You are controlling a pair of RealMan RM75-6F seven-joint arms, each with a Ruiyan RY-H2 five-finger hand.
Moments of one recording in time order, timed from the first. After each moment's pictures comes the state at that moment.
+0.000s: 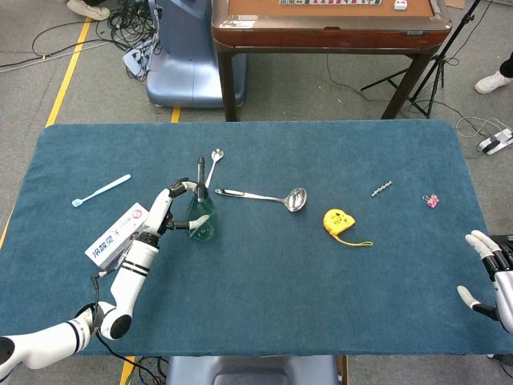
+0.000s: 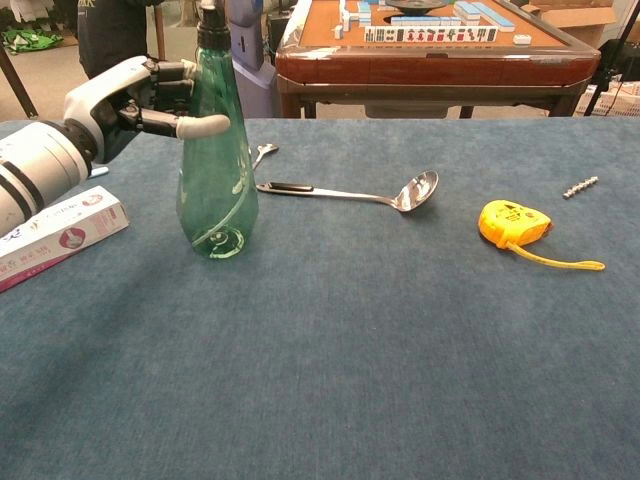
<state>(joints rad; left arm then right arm) -0.73 -1.68 -0.28 -1.20 1.31 1.09 -0.69 -0.02 -0.93 0.03 -1.74 -1.54 1.55 0.02</state>
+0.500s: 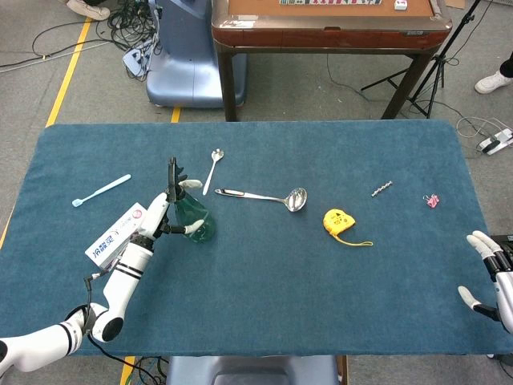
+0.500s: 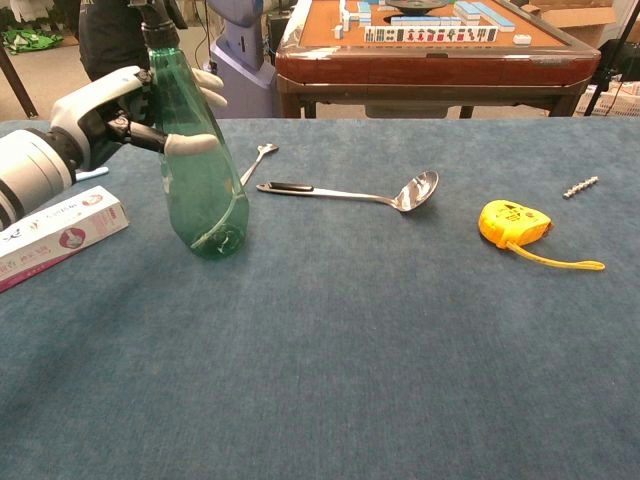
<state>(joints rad) -0.71 -1.63 -0.26 -1.21 1.35 1.09 -0.70 -0.02 -0.93 0.03 -1.74 -1.54 1.55 0.03</state>
